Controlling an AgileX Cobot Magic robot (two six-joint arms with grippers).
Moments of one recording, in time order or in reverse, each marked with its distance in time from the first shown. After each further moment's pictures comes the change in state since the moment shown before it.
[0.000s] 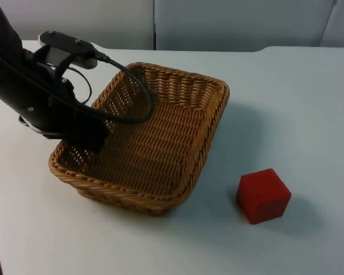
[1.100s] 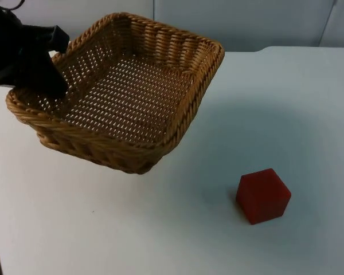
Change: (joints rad) right arm 0.000 0.000 0.000 0.000 0.000 0.000; left arm 0.202 -0.218 -0.048 -0.284 0.410 -0.002
